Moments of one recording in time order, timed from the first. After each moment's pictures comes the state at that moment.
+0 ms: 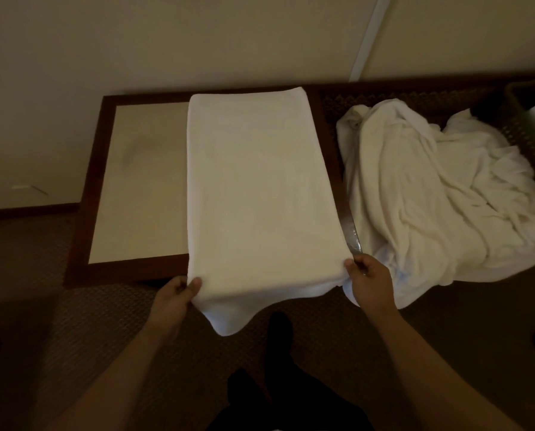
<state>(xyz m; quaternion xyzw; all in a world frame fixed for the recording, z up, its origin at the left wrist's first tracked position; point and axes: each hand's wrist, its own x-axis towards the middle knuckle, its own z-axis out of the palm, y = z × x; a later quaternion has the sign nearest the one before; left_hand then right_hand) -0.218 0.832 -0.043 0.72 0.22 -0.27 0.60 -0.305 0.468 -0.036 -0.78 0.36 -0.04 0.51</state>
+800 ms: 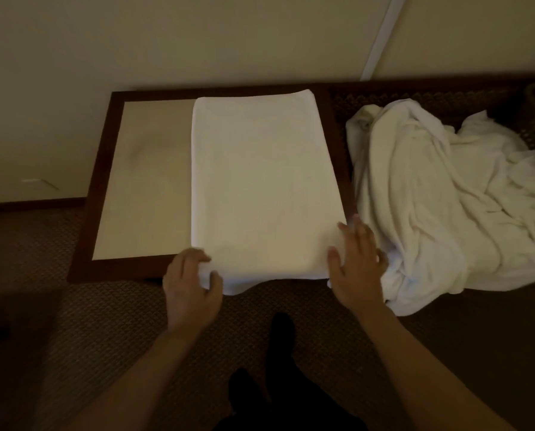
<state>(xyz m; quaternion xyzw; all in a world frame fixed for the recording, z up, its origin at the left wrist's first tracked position) -0.227 0.792 -0.020 0.94 -0.06 0.06 0.33 -0.273 0.497 -0.023 -0.94 0.21 -0.07 0.25</state>
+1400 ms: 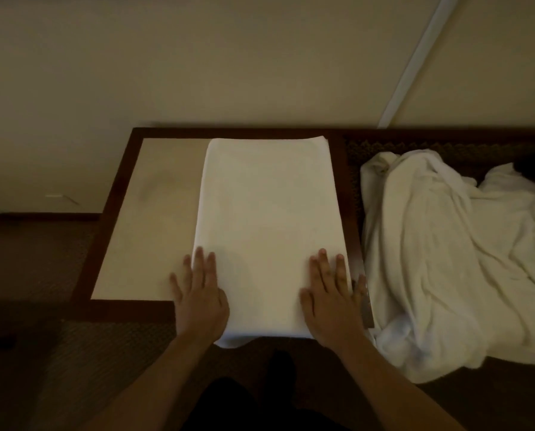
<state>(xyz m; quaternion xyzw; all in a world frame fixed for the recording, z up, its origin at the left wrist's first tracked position) -0.154 0.751 -0.037 0.99 -0.02 -0.10 0.08 -0.207 0.494 -0.042 -0.99 0.08 0.07 0.09</state>
